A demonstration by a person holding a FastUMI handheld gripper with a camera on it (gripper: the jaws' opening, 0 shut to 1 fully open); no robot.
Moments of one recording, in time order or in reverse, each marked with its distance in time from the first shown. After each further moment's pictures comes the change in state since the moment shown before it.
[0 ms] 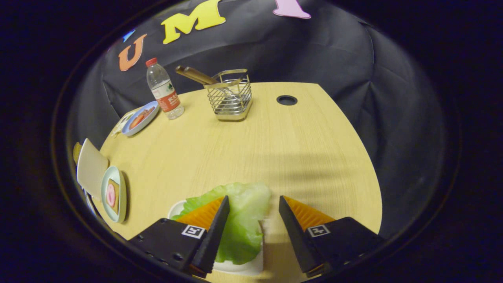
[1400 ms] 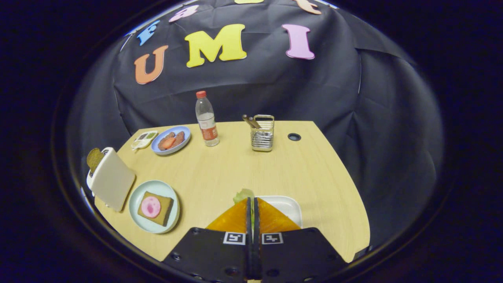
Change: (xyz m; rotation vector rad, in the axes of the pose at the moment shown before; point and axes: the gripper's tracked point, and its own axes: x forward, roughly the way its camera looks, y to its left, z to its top) arm -0.144 0.105 -0.009 -0.014 -0.222 -0.112
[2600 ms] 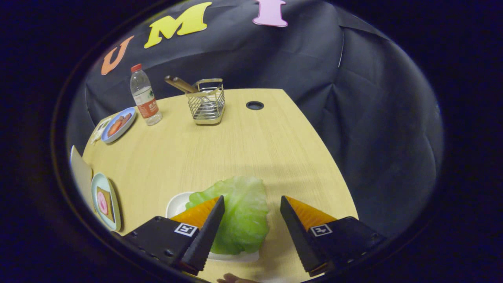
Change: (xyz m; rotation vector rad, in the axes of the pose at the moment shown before) arm 0.116 -0.114 -0.032 0.094 0.202 -0.132
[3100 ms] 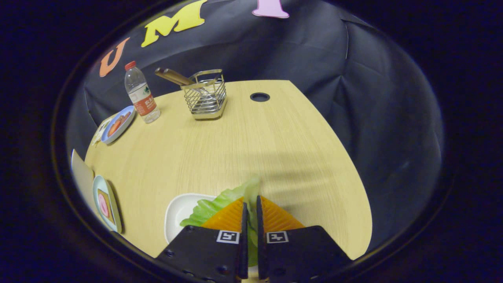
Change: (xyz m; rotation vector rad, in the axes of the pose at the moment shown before) arm 0.016 0.007 0.003 -0.016 -0.002 0.032
